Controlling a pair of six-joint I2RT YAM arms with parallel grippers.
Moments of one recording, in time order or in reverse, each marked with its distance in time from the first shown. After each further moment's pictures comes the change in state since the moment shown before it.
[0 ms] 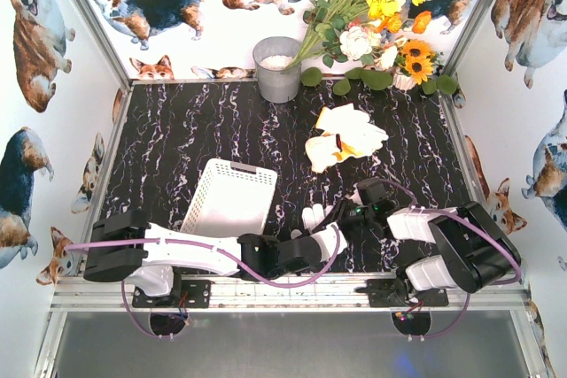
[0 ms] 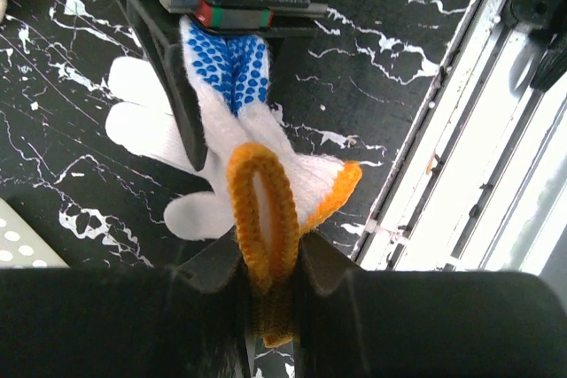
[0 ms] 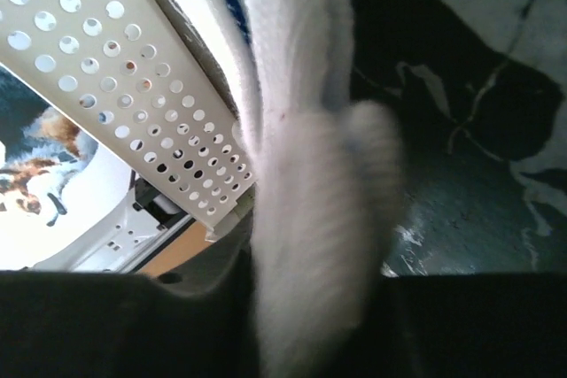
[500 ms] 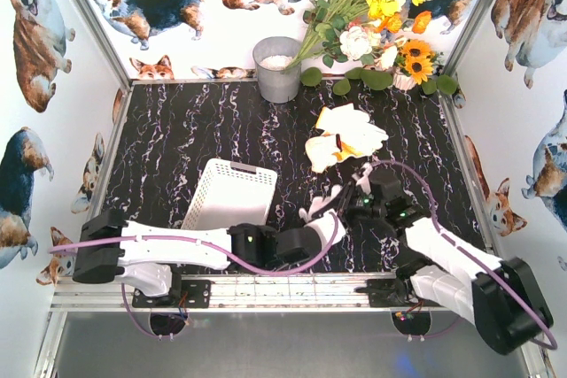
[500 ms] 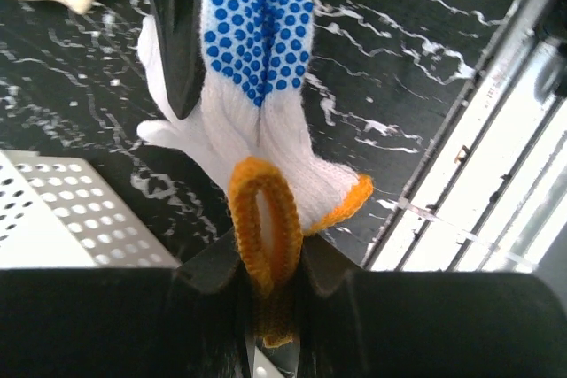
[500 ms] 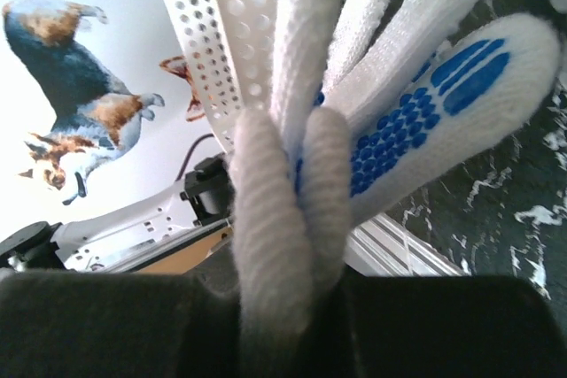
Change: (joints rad) left arm 0.015 -0.072 0.128 -0.257 -0.053 -0.030; right arm 0.004 -0.372 0.059 -0.171 0.087 0.000
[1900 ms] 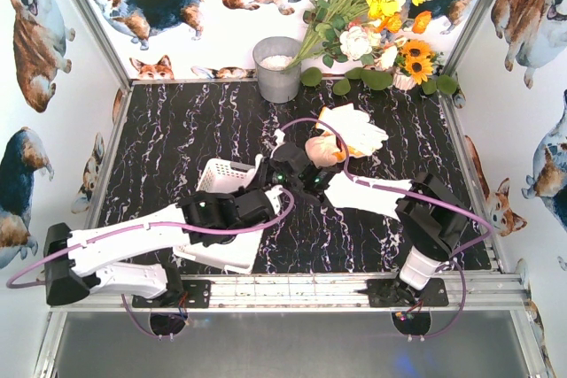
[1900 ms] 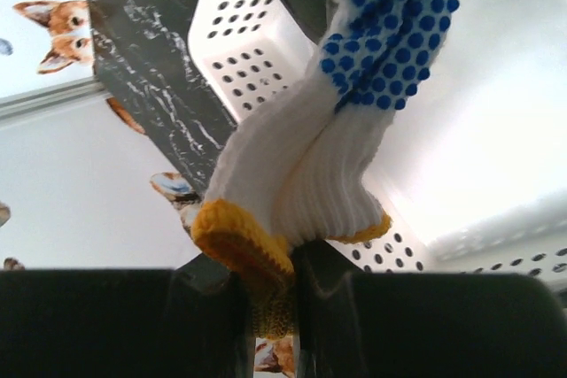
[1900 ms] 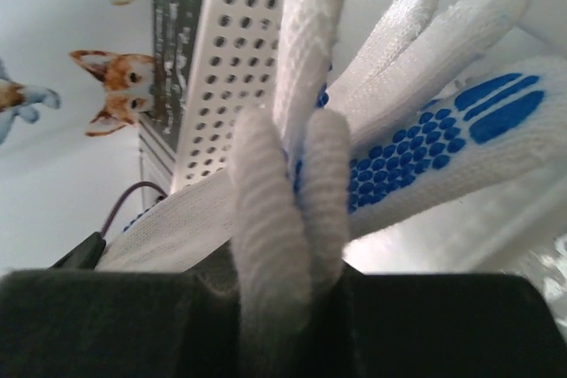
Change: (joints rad) left arm 0.294 -0.248 0.057 -0.732 -0.275 0.322; right arm 0.462 0.676 0.676 0.090 0.446 -0.234
